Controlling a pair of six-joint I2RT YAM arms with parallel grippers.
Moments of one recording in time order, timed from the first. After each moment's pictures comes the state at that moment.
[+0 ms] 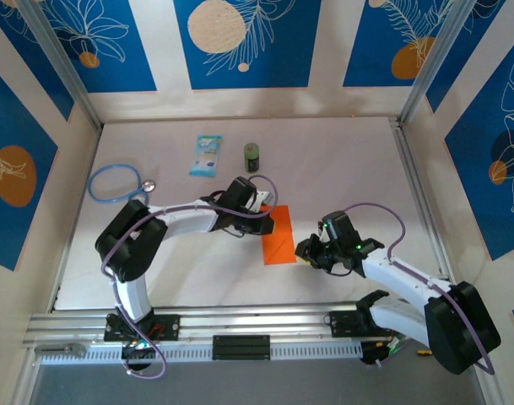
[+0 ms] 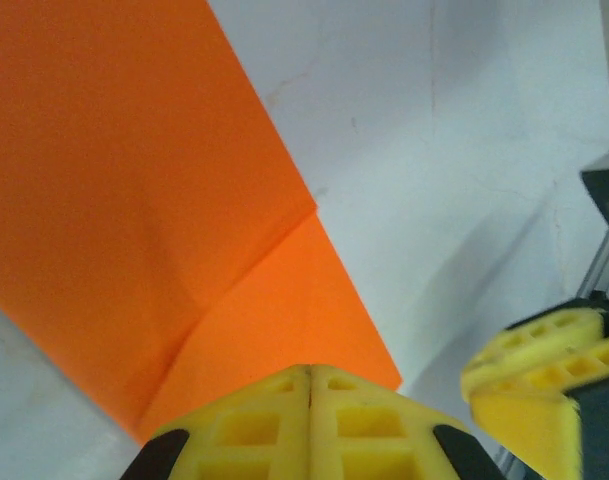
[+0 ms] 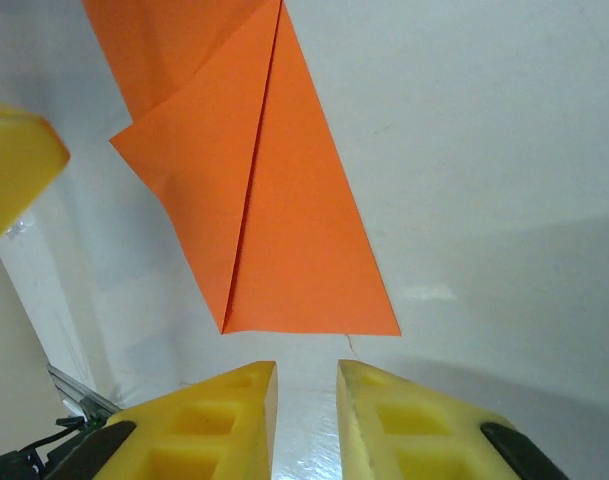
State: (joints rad) left arm -0.74 1.84 1.07 -0.14 0.50 -0.54; right arm 0.48 1.04 0.39 -0.32 -0.42 1.02
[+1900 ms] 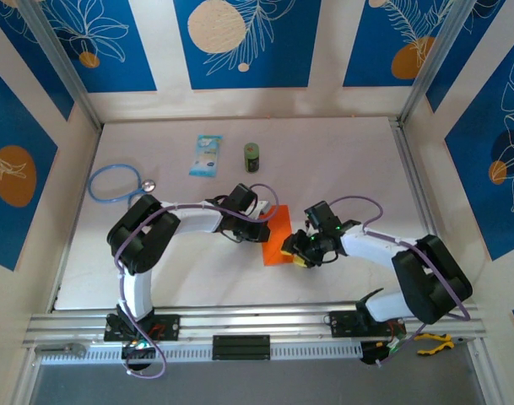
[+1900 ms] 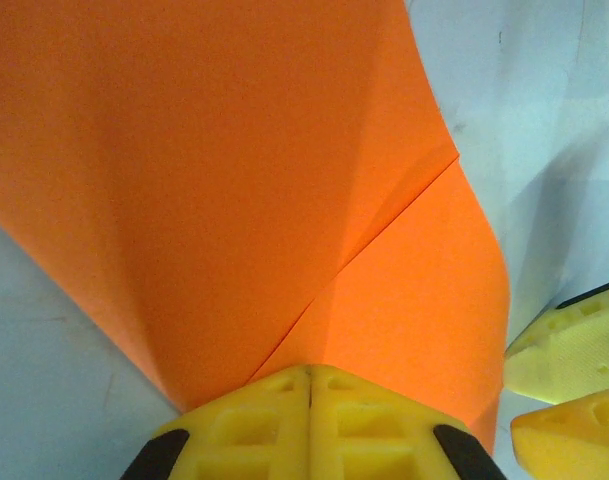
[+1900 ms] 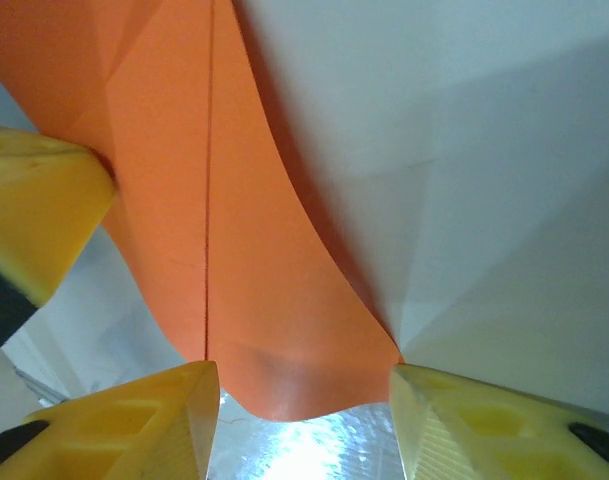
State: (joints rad) left arm -0.73 1.92 1.06 -0.17 0.50 -0.49; right arm 0.52 1.39 0.55 -0.33 -0.46 1.03
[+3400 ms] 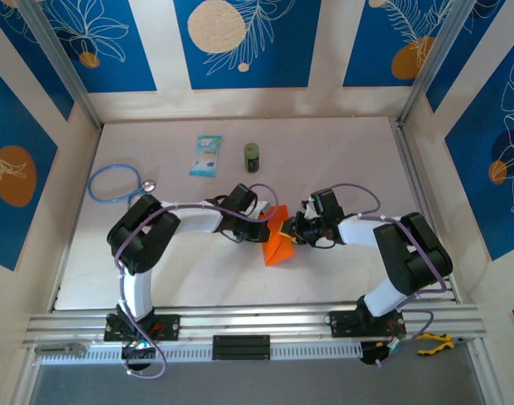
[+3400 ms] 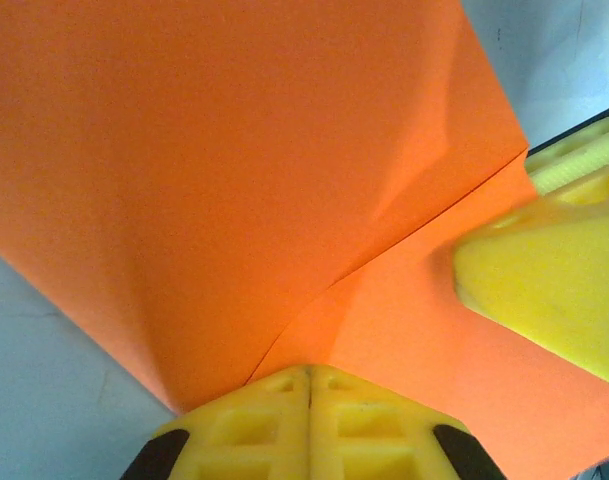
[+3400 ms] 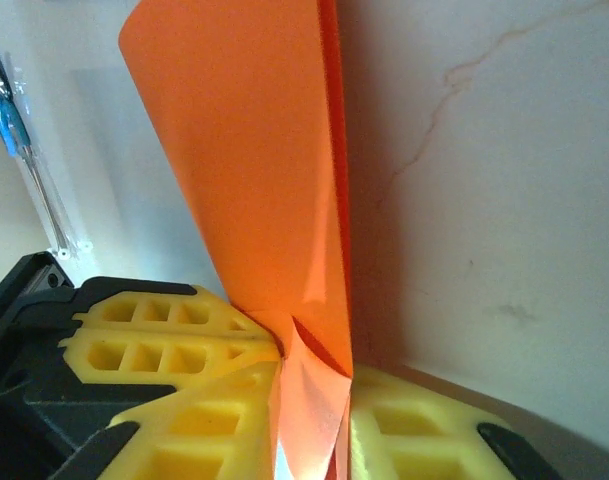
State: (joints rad) left arm -0.73 1.92 1.06 -0.17 0.51 -0.50; right arm 0.38 1.58 0.59 0.03 -0.60 0.92
